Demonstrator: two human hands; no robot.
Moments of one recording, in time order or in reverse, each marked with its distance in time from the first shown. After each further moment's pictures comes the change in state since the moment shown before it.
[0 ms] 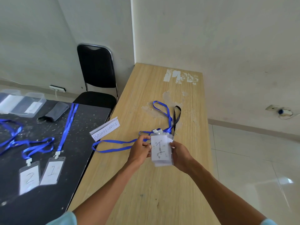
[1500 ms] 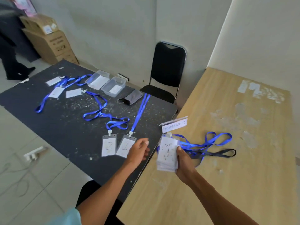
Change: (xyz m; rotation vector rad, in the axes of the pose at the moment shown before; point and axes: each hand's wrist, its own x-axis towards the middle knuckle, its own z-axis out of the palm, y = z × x) left_hand -0.065 -0.108 -0.267 -0.033 0.318 -0.095; right_hand 0.013 0.145 0.231 -0.007 -0.280 0.010
